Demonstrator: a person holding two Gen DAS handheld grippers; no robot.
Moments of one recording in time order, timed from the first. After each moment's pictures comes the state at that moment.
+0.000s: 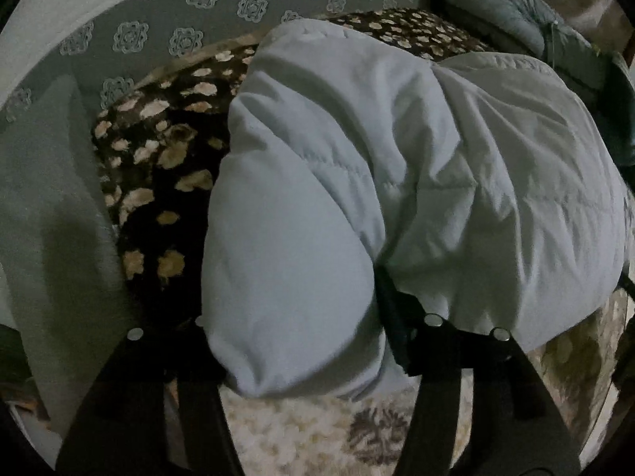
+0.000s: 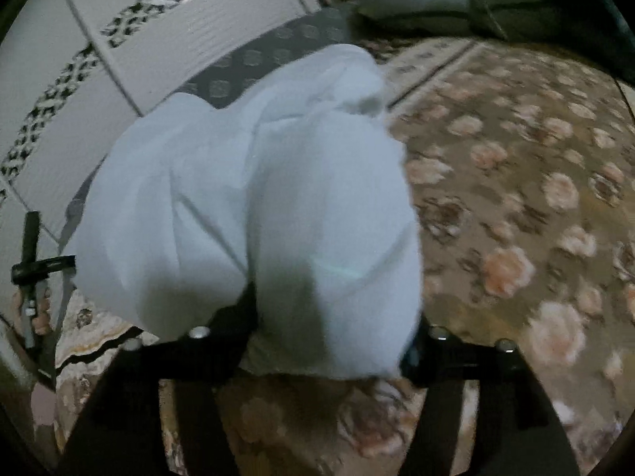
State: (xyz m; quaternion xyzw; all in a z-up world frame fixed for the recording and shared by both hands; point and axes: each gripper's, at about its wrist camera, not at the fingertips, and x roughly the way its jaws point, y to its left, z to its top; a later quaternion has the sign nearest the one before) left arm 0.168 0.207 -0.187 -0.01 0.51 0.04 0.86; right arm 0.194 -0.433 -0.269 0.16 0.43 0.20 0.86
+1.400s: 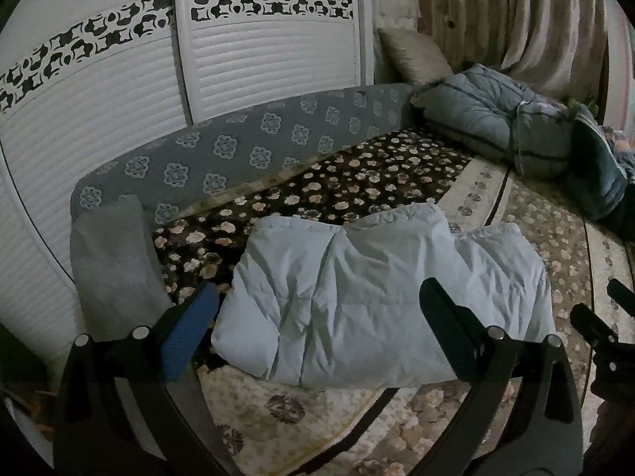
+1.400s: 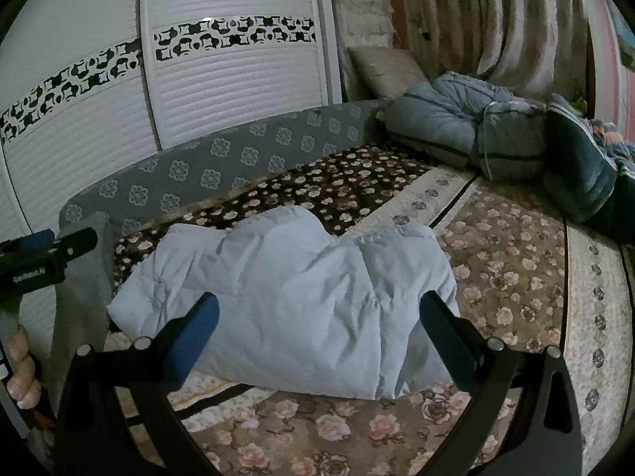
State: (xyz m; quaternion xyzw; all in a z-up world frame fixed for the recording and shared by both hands) left arm 0.086 0.060 0.002 0.01 0.32 0.09 0.94; right arm 0.080 -0.281 -0.051 0.03 0.29 0.13 0.95
